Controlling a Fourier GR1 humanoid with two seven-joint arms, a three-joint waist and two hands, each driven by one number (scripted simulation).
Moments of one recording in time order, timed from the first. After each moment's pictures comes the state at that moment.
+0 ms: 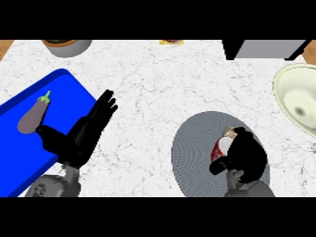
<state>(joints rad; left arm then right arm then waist) -0.13 0.16 -0.25 -1.56 0.29 0.05 0.12 -0.10 -0.02 0.32 -1.58 1.10 0.04 1.22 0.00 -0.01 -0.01</state>
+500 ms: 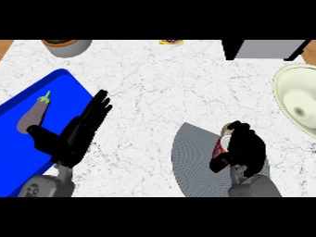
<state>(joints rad) -0.12 0.18 -0.21 -1.55 0.30 0.00 0.11 -0.14 -0.07 0.32 -1.54 1.08 0.09 1.06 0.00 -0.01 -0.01</state>
